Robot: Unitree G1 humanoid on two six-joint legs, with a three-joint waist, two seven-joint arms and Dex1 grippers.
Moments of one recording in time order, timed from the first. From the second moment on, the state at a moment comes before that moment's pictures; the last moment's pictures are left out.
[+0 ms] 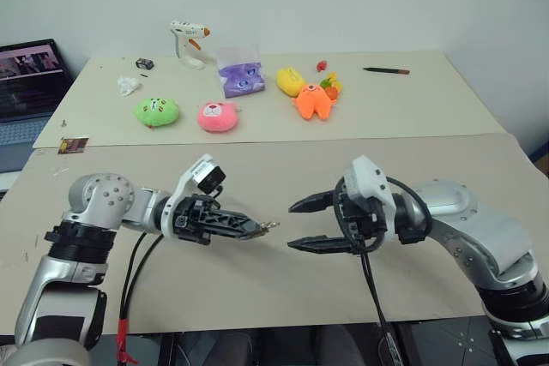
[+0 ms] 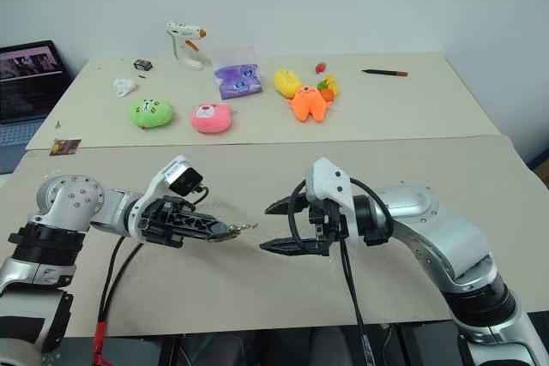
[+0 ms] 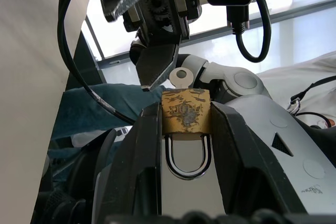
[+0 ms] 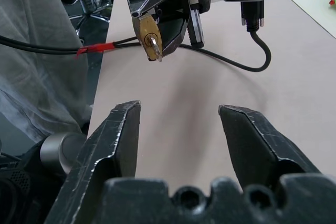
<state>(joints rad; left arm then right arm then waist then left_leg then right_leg) -0.64 0.72 -0.11 0.11 -1.26 1.61 -1.17 -0.45 -0.73 0.17 -0.55 0.65 0.70 1.04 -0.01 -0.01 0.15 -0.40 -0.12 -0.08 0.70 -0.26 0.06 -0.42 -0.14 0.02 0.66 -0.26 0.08</state>
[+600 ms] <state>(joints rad) -0.64 0.70 -0.11 0.10 -1.29 1.61 -1.13 -0.51 -0.72 0.15 -0.55 0.74 0.77 1.02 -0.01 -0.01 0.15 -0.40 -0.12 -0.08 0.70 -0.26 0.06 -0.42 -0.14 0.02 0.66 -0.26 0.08</state>
